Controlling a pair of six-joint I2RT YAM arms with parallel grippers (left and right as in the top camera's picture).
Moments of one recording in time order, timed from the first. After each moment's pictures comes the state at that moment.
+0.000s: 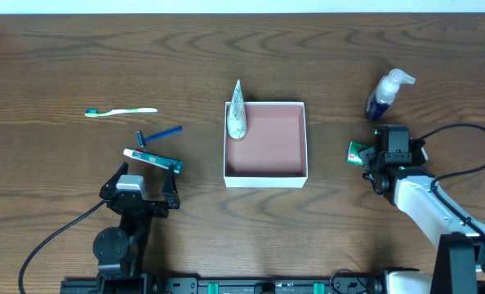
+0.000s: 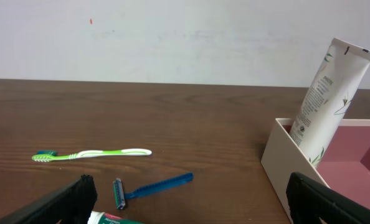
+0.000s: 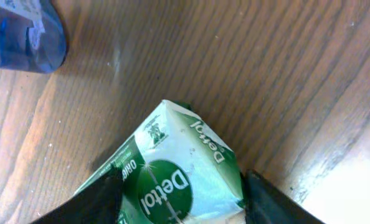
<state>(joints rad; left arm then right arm) 0.04 0.01 0.02 -0.10 0.15 -0.07 0.03 1.46 0.59 -0.24 0.20 1.16</state>
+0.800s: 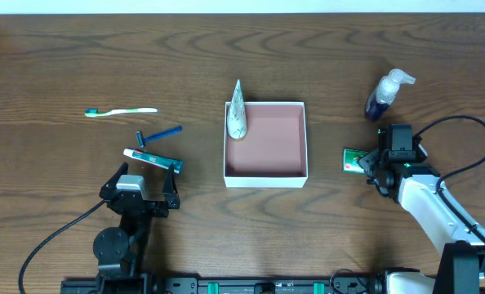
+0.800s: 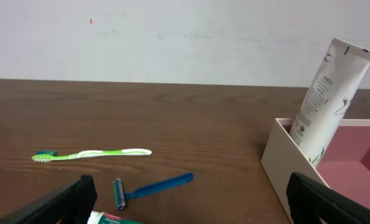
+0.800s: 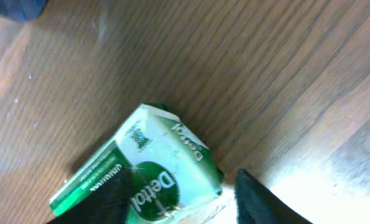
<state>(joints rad) 0.04 0.01 0.02 -0.10 0.15 -0.07 0.02 1.43 0.63 -0.40 0.13 0.97</state>
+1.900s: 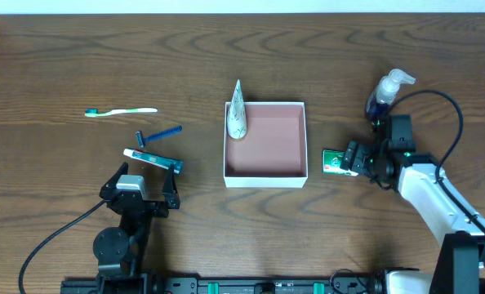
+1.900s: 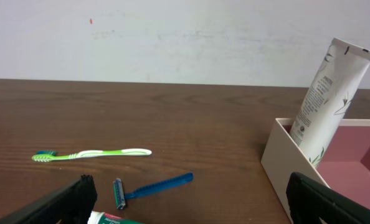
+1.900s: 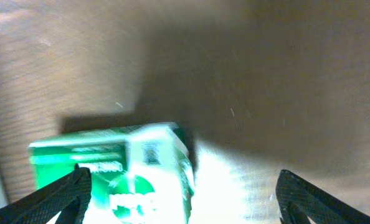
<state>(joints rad) 0.04 0.01 0.02 -0.10 0.15 -0.07 0.03 1.47 0.74 -0.46 -0.03 0.31</state>
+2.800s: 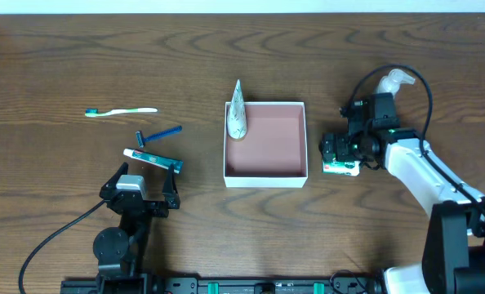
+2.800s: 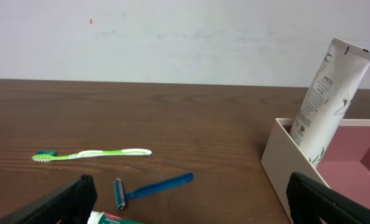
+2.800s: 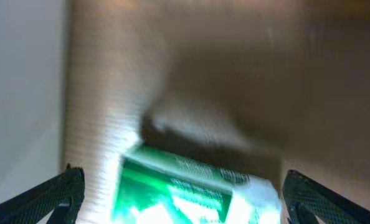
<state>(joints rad) 0.04 0.01 0.02 -0.10 0.15 -0.07 0.11 1.63 0.89 -0.51 -0.15 0.08</state>
